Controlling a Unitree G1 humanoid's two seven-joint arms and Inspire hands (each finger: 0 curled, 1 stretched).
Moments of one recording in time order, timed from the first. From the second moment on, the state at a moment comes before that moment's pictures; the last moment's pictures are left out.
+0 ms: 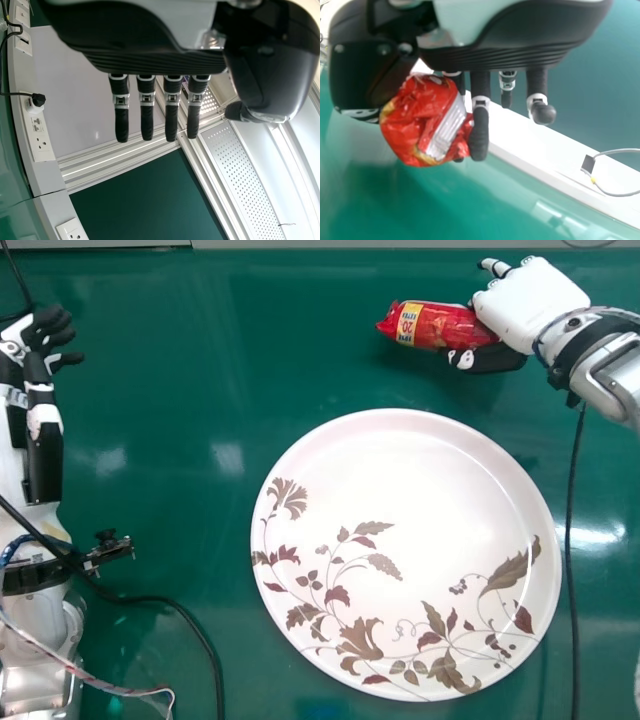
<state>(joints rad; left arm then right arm) -0.05 0.24 0.26 0.01 0.17 -0.70 0.21 -1.20 -0.81 0.68 1.02 -1.10 -0.41 -0.32</state>
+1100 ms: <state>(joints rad) -0.02 0.23 0.26 -0.01 0.17 -0.67 0.19 -0.11 -1.02 -0.05 -0.44 -0.58 -0.51 0.26</state>
